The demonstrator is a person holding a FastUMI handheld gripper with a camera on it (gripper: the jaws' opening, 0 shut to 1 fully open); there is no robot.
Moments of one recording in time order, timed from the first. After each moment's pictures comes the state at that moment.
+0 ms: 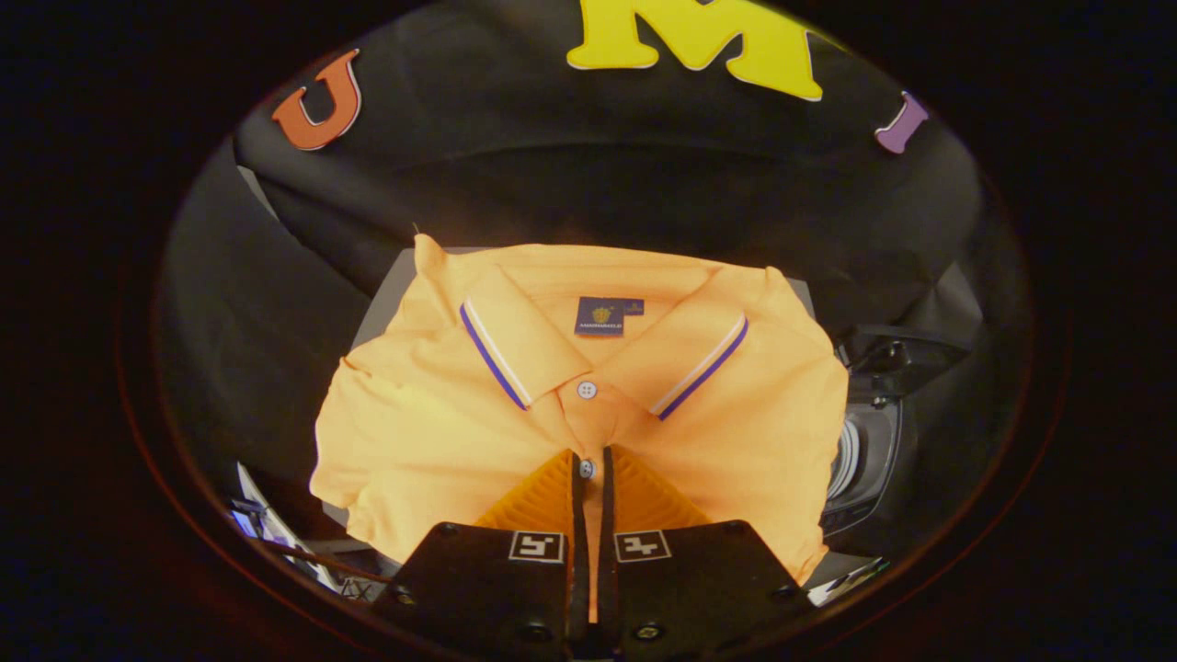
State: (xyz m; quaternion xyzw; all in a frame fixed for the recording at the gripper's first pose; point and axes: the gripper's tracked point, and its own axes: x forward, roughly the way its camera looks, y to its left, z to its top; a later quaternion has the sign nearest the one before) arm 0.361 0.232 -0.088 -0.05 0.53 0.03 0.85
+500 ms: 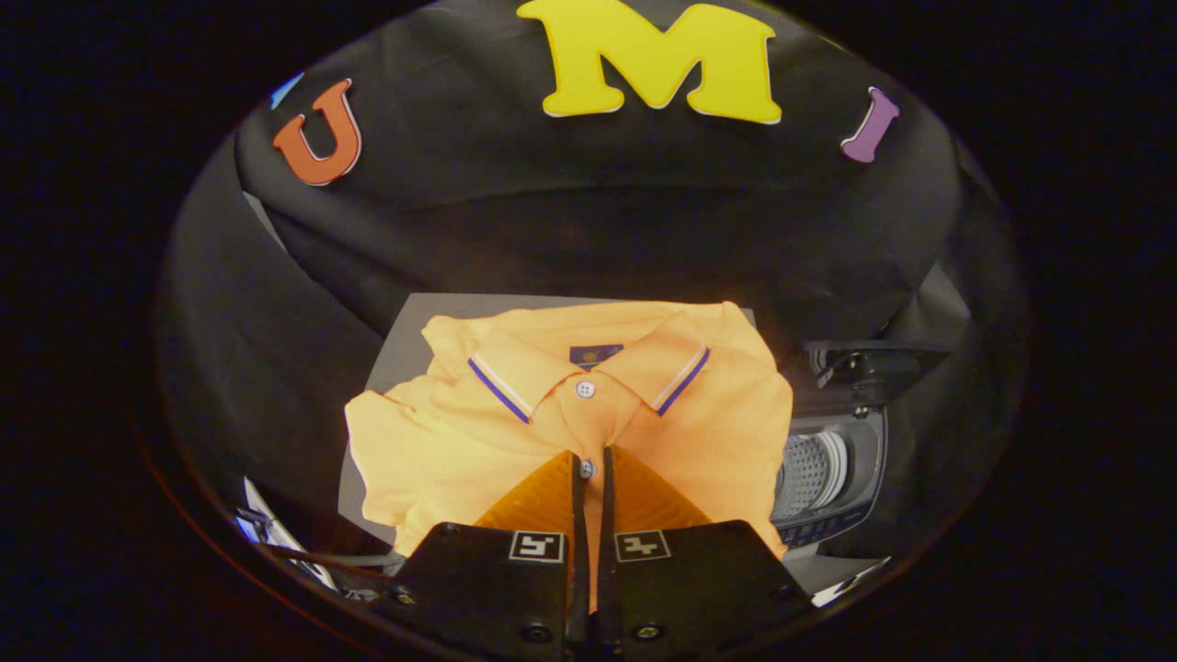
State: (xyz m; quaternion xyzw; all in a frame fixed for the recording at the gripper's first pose) arm 0.364 0.232 -0.033 -0.02 0.47 0.03 0.88
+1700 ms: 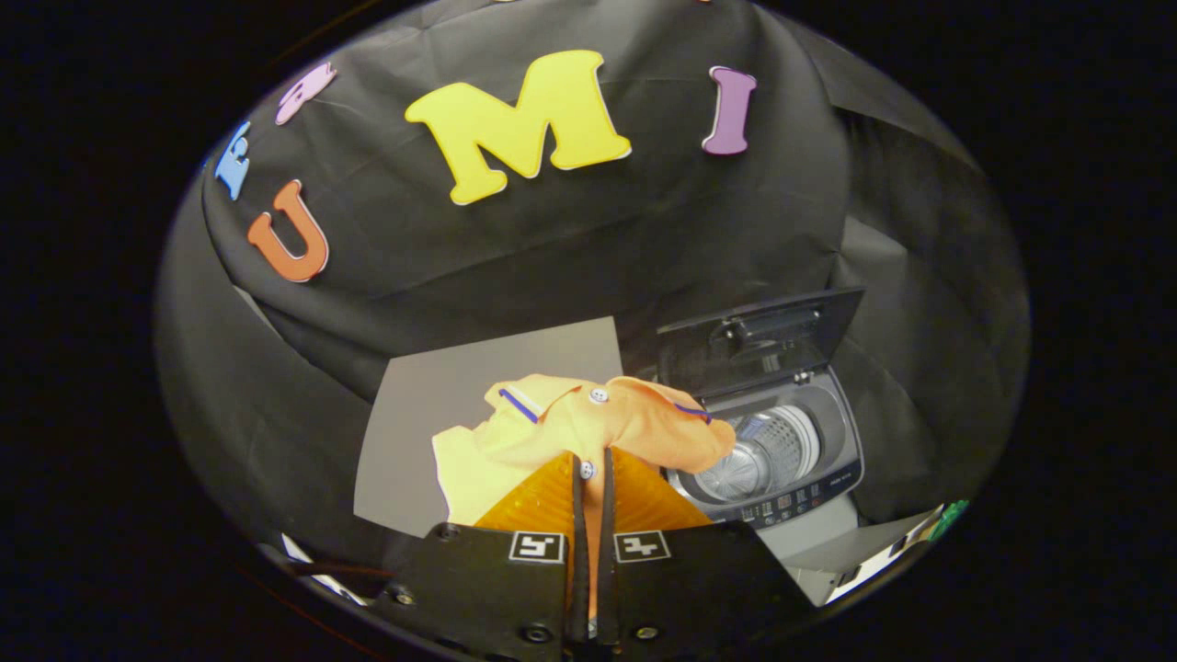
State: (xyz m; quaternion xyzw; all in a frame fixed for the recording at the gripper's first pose) arm 0.280 0.120 0.018 0.09 0.39 -0.04 0.91
